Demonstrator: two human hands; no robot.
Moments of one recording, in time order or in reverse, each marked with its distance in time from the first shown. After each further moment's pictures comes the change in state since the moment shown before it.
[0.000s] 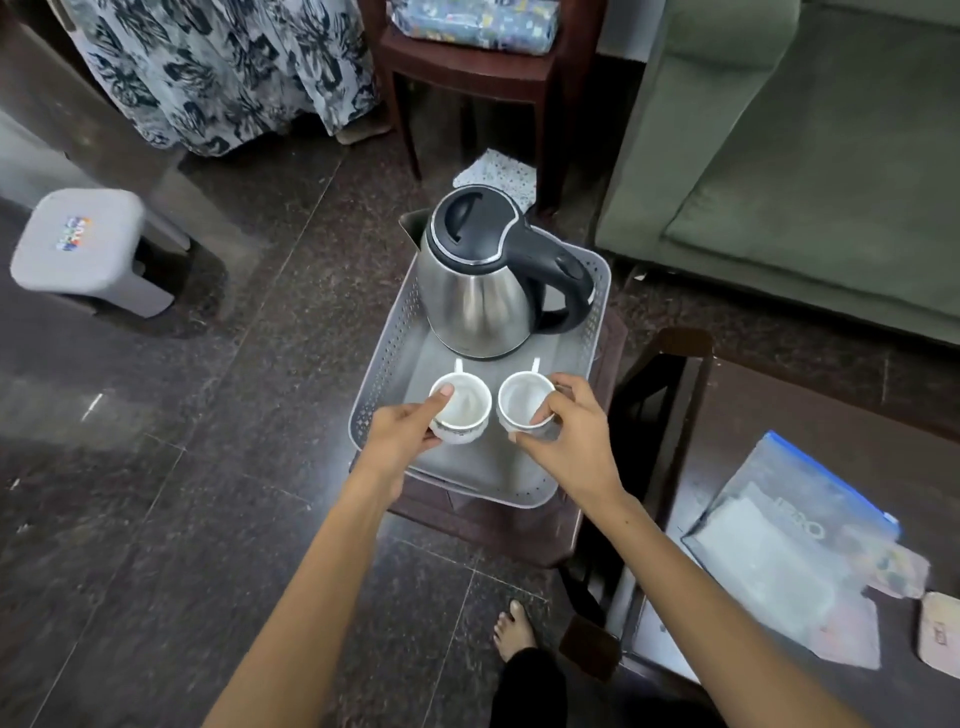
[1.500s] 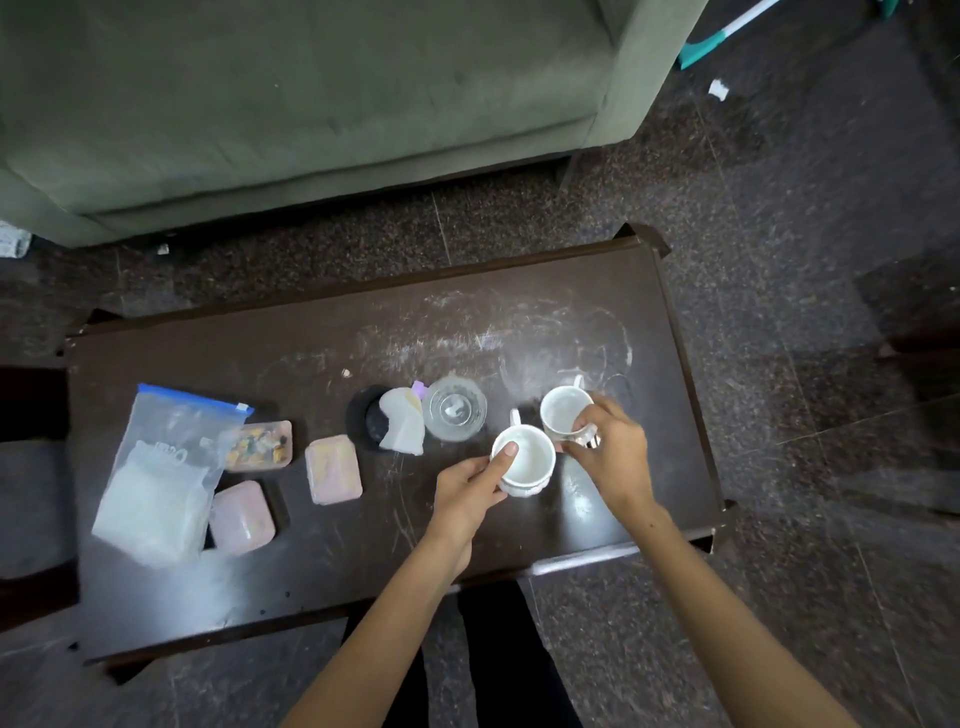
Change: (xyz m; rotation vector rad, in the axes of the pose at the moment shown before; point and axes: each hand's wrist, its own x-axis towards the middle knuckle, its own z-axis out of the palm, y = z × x) left_hand -0.332 -0.306 0.725 0.280 -0.497 -0.224; right_hand -0.393 0.437 -0.611 -0.153 0.387 0.644
